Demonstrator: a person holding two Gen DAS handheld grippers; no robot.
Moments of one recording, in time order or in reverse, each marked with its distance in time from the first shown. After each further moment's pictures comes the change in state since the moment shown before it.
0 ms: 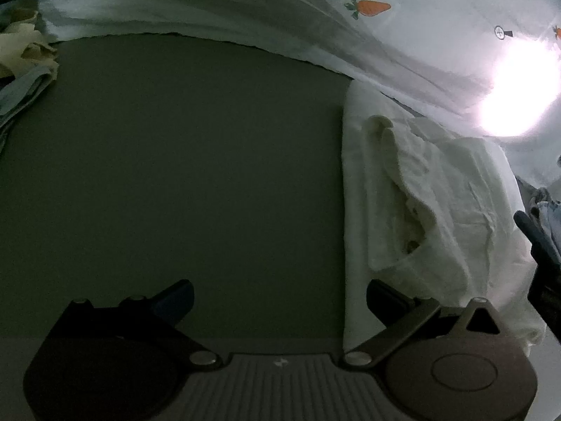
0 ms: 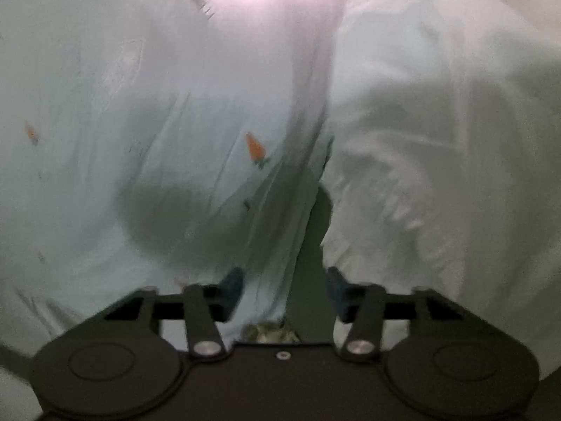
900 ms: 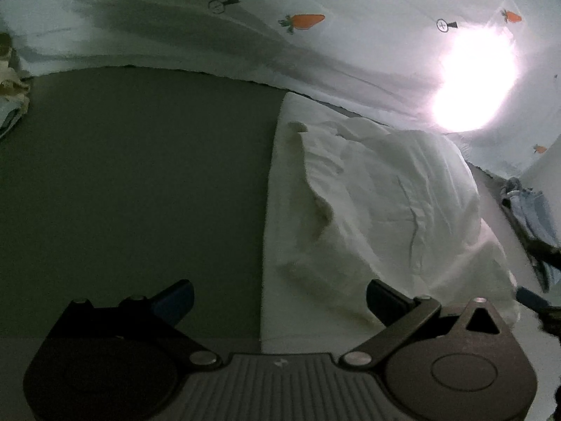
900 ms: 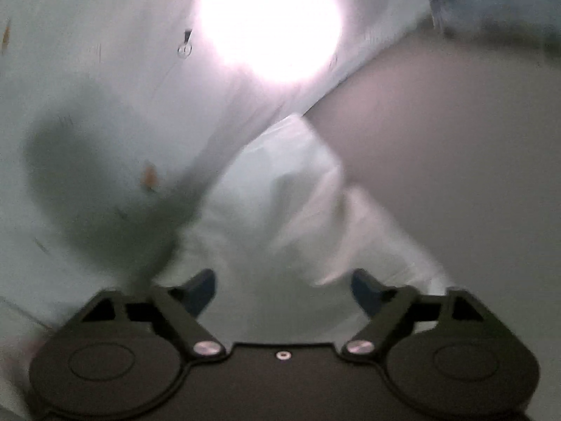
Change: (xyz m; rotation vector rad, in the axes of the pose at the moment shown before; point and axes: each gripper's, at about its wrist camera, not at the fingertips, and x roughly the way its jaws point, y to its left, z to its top) left arm -0.007 -0.064 -0.020 0.091 -0.101 -0.031; right arm -0.063 0.025 0.056 -0.627 -0.135 -0.564
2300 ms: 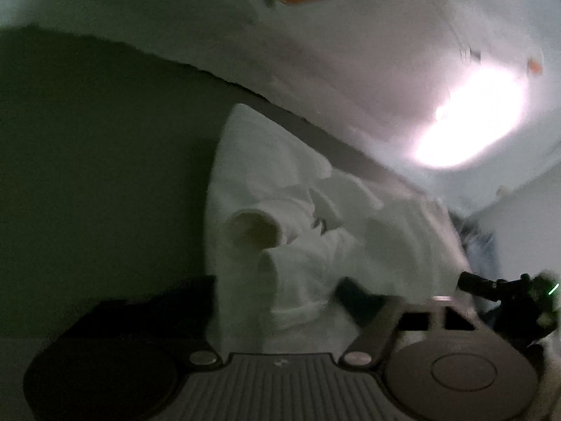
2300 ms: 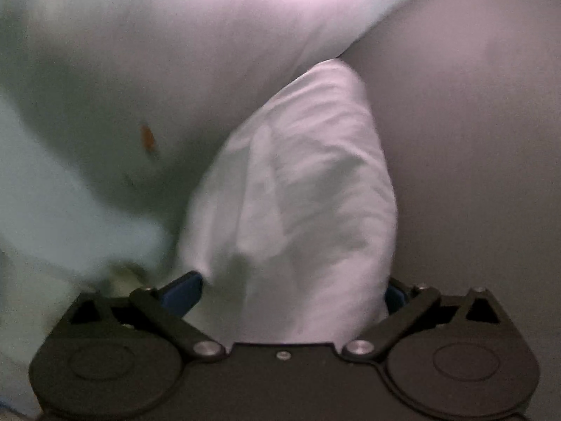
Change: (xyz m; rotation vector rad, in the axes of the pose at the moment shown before) left arm 0.125 0.036 0.098 -0.212 0.102 -0.384; right arm 0.153 -0.045 0.090 0.193 0.376 0.405
